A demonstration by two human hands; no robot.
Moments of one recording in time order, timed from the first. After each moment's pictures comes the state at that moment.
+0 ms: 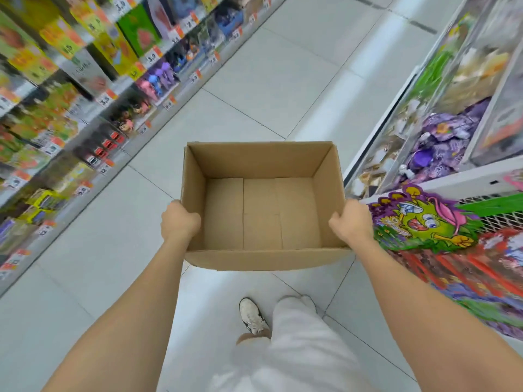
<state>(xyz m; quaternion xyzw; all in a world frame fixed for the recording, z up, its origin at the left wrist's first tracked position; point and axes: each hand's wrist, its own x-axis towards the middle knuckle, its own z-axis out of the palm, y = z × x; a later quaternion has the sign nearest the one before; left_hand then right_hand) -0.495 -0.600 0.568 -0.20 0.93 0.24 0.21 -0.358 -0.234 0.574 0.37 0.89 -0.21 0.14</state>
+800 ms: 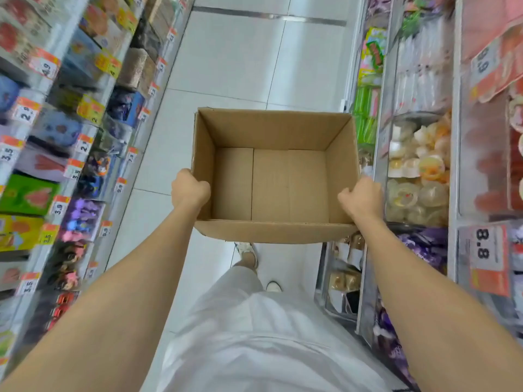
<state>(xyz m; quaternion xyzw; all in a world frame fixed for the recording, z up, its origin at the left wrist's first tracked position) -1.003 -0.088 0.612 -0.01 0.95 0.22 0.23 -0.720 0.169 0.610 0.61 0.75 -0.24 0.04</state>
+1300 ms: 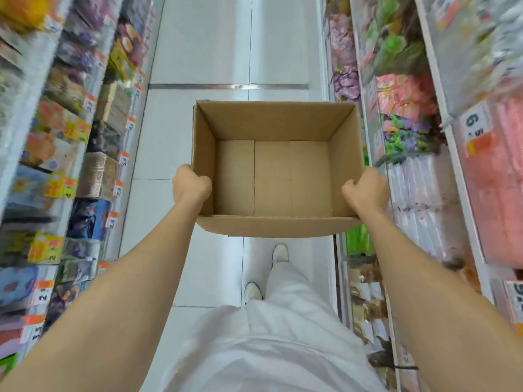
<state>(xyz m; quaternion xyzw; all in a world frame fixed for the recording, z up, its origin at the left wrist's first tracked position) -1.358 0.327 0.632 0.07 0.93 0.25 0.25 -1.037 0.530 0.642 0.68 0.69 -0.22 -0.05</state>
